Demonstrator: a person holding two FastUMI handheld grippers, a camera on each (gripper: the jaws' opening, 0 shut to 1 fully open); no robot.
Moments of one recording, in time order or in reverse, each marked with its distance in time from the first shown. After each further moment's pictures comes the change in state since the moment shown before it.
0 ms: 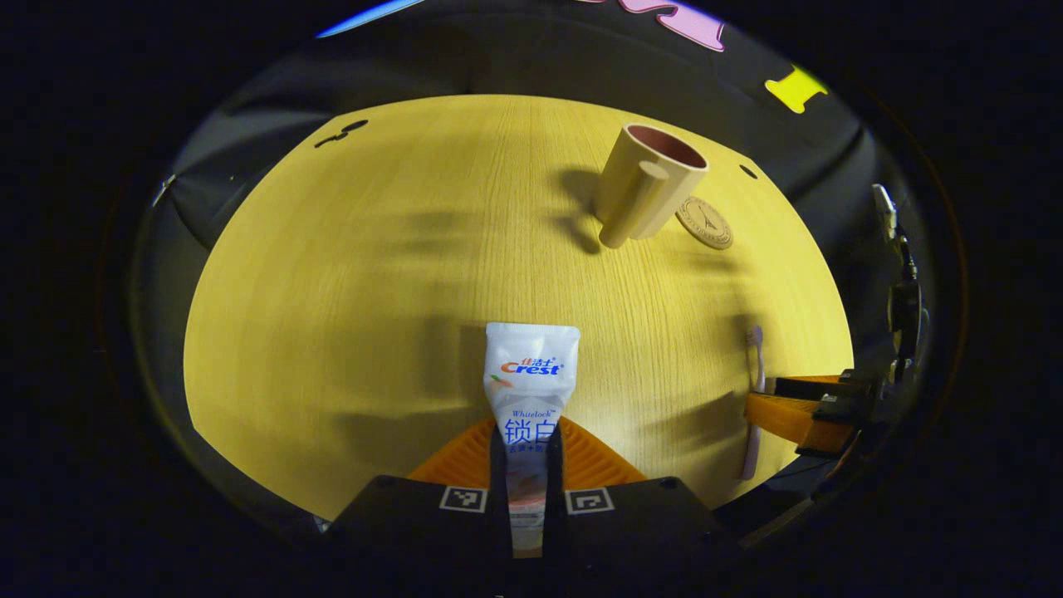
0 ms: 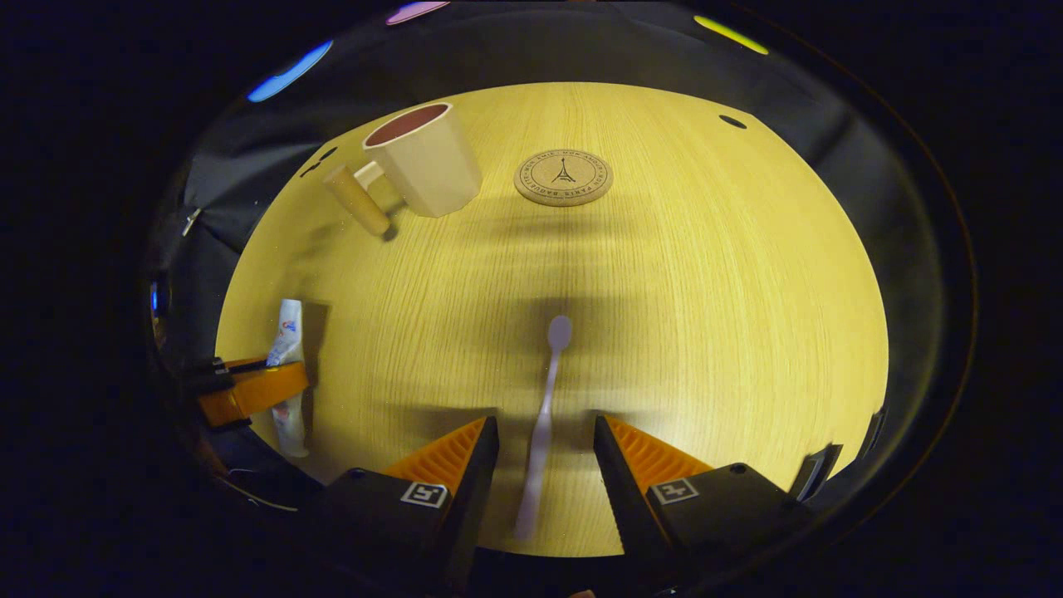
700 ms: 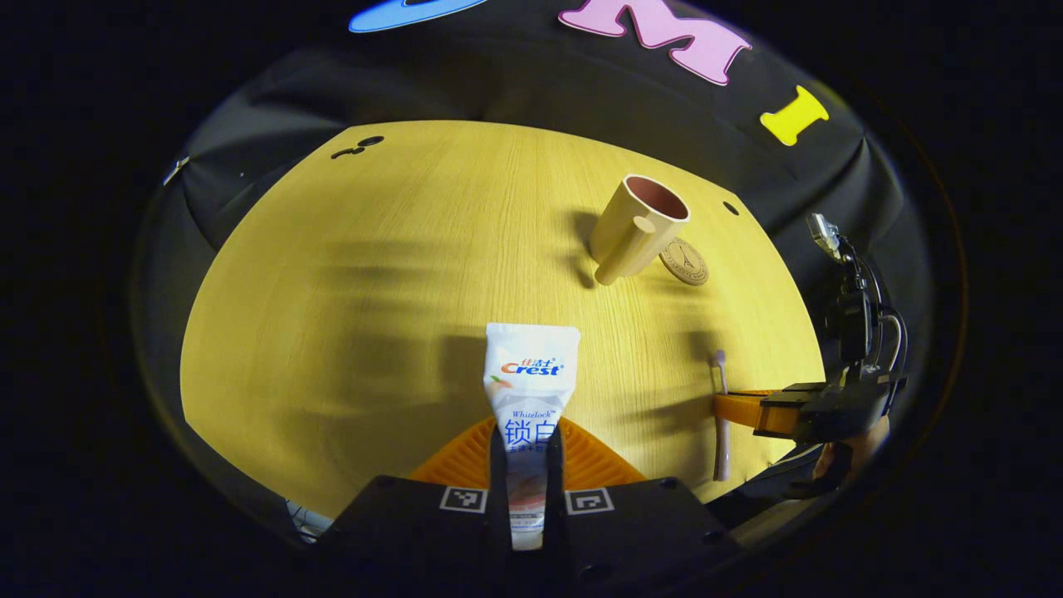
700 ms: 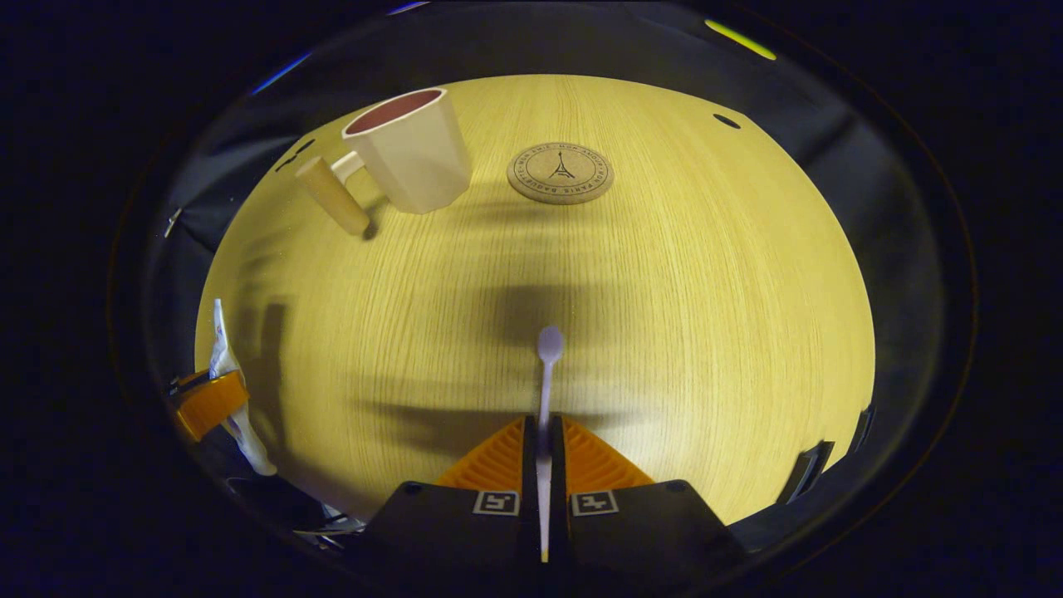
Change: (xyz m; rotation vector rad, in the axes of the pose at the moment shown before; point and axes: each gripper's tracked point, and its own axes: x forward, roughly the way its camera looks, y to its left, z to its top) left arm -0.010 -0.001 0.009 -0.060 -0.102 -0.087; right arm 0.007 0.000 0.009 0.032 -0.010 -0.082
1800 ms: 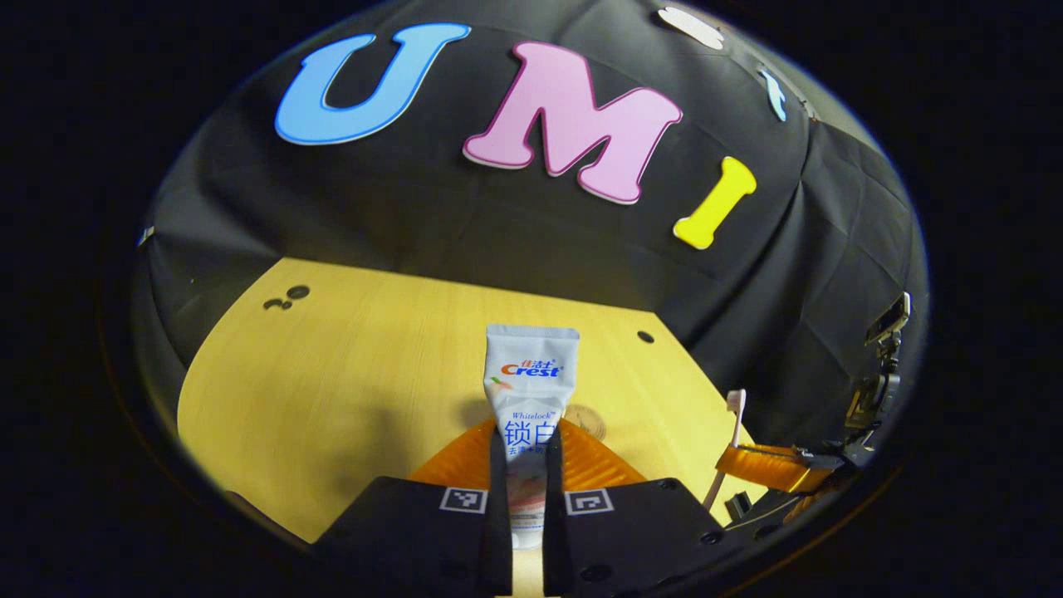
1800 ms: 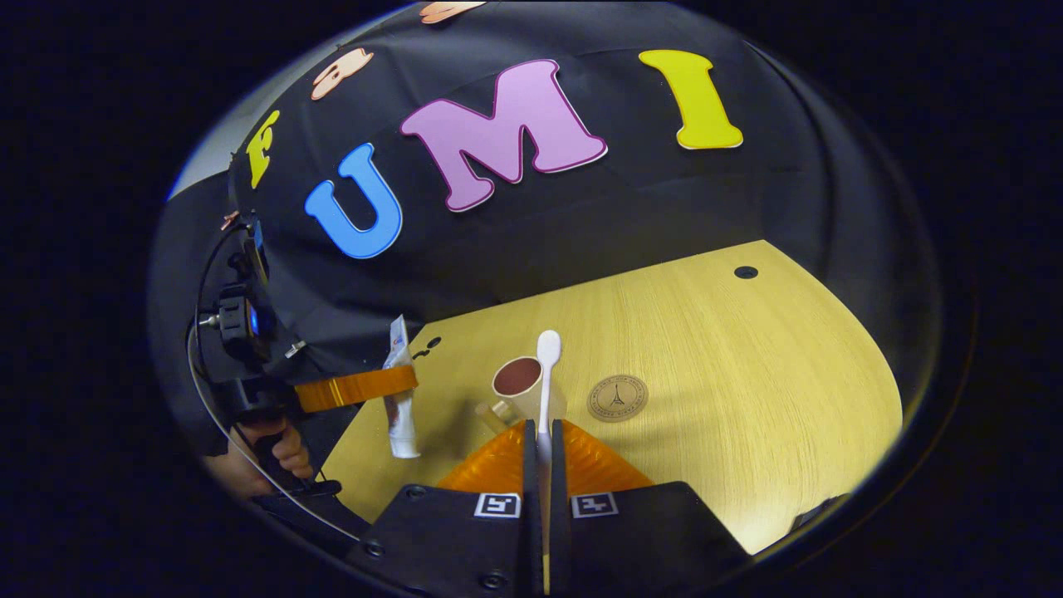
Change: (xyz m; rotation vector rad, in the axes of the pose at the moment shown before) left arm -0.088 -0.089 0.191 0.100 -0.488 -0.218; right arm -0.177 0.000 0.130 0.088 -0.666 0.436
